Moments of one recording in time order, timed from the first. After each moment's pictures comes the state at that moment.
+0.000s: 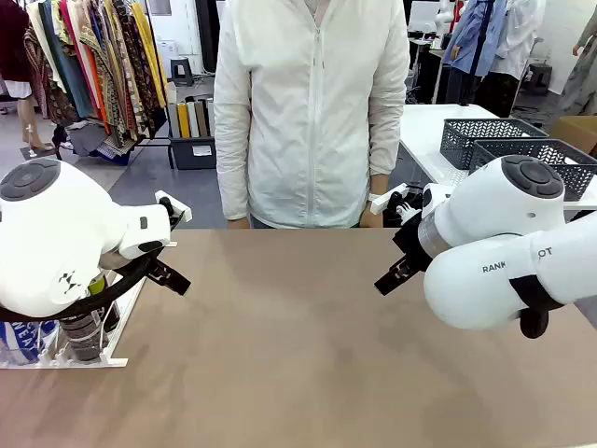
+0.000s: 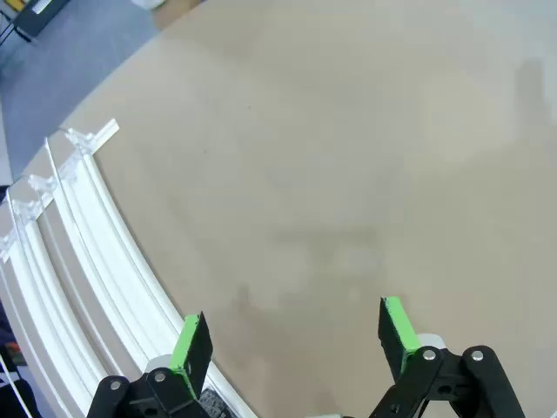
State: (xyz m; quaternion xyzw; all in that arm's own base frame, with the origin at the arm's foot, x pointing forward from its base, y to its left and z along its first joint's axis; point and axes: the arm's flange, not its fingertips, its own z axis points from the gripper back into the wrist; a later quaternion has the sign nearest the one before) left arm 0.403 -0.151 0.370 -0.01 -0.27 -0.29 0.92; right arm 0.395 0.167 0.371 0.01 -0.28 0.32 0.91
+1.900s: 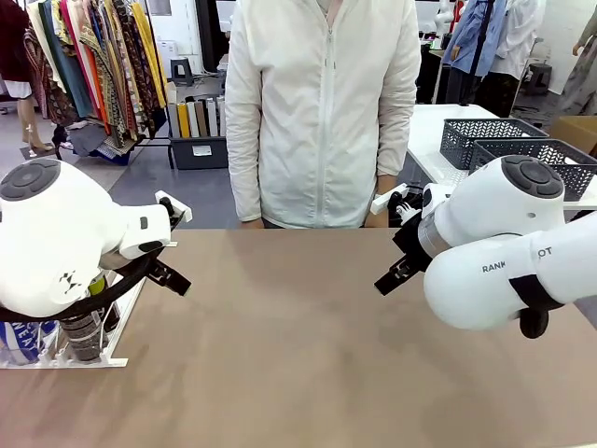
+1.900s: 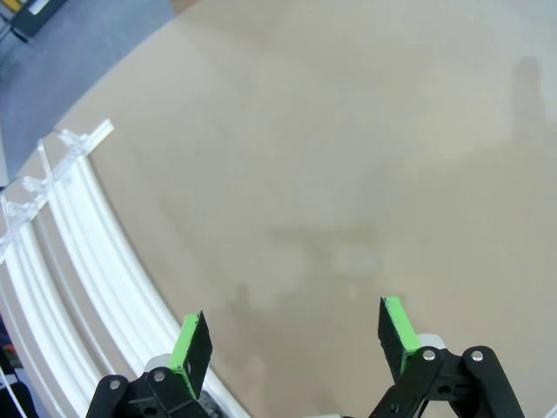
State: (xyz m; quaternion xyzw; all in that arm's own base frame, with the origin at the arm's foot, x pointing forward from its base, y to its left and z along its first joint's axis) left arm 0.401 -0.156 0.369 -0.02 -0.26 -0.30 0.92; right arm 0.394 0.168 0.371 0.02 -0.27 0.31 0.91
